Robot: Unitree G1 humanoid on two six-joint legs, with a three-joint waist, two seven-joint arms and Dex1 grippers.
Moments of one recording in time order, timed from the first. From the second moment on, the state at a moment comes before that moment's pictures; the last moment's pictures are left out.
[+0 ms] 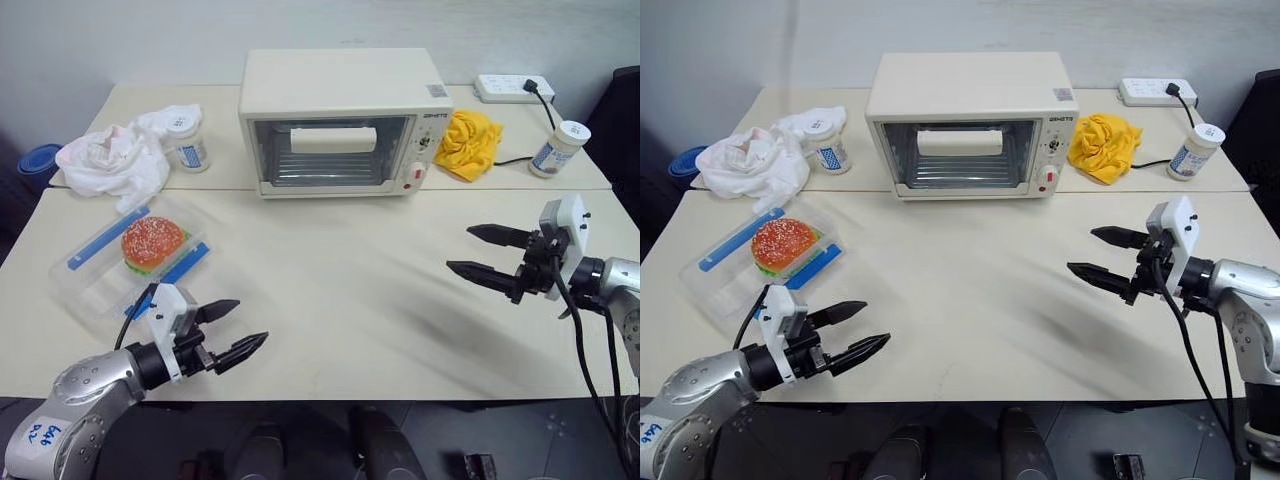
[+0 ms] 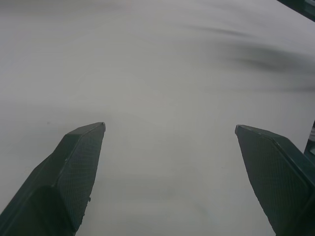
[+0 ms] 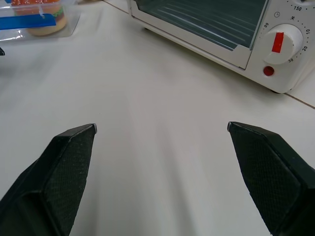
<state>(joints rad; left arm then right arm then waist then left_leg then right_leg) 0.21 0.63 0.26 -0.59 -0.66 0.63 -0.64 -0.27 -0.85 -0.28 -0.13 0.61 0.54 1.03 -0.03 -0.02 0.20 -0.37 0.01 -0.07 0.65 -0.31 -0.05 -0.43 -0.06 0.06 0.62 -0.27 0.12</state>
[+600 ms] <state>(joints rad) 0.11 0.62 0.27 -0.60 -0.83 0.74 -0.59 -0.33 -0.78 -0.28 -0.17 0.65 0.62 0.92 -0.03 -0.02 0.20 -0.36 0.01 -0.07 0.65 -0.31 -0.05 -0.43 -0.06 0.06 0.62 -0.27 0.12</state>
